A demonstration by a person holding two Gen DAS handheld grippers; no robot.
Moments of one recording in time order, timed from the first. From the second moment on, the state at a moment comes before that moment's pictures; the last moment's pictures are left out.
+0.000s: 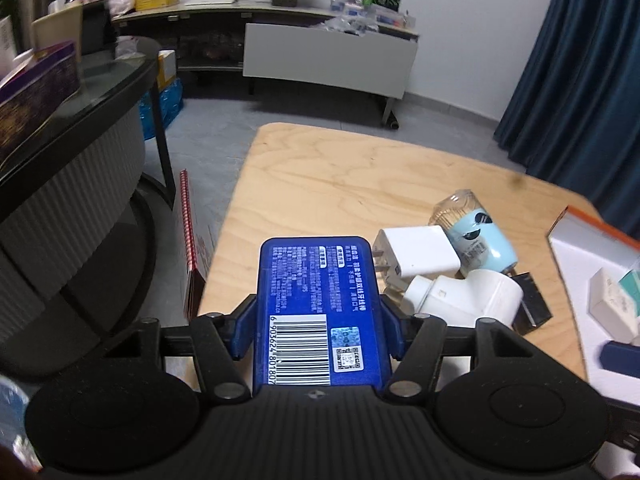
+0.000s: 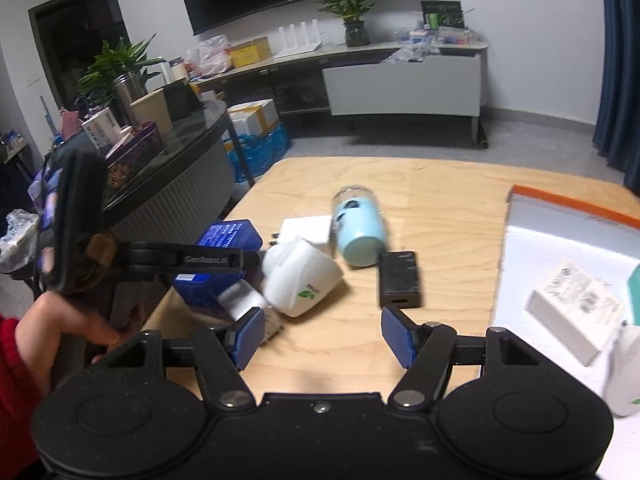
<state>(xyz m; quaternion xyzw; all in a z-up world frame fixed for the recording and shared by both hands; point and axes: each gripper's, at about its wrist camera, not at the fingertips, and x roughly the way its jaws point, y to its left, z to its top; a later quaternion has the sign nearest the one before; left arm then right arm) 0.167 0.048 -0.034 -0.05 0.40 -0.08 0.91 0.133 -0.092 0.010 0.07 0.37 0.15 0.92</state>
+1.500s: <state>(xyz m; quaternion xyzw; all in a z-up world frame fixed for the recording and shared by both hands) 0.098 0.025 0.009 -0.08 0.35 -0.10 0.93 0.133 -0.093 0.032 0.06 0.33 0.08 0.94</state>
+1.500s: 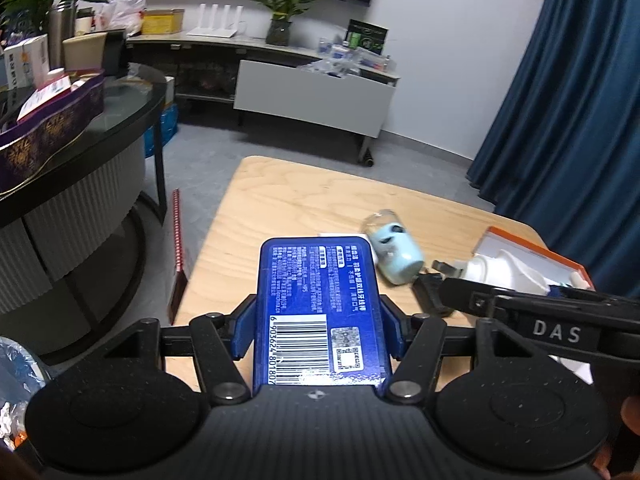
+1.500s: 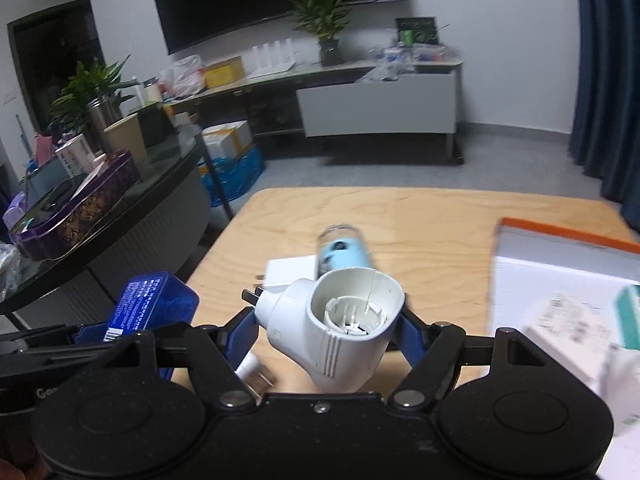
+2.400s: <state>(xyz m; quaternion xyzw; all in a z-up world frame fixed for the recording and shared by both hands) 0.056 -0.032 0.030 -0.04 0.34 -0.15 0.93 0.034 -0.156 0.058 0.07 0.31 0.00 0.95</state>
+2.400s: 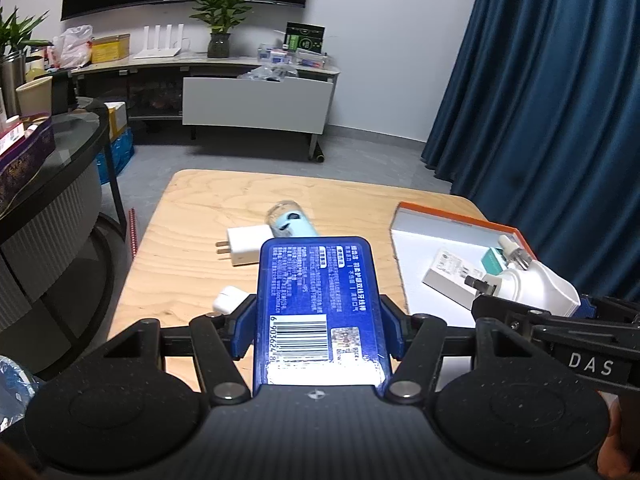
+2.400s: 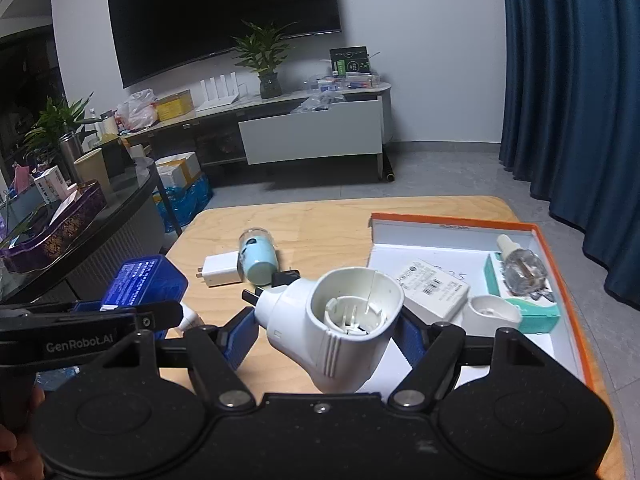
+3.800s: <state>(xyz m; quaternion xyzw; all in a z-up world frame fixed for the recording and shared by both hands) 0.035 -0.115 0.027 -0.01 0.36 -0.23 0.90 -0.017 -0.233 0.064 0.12 0.28 -0.08 0.95</state>
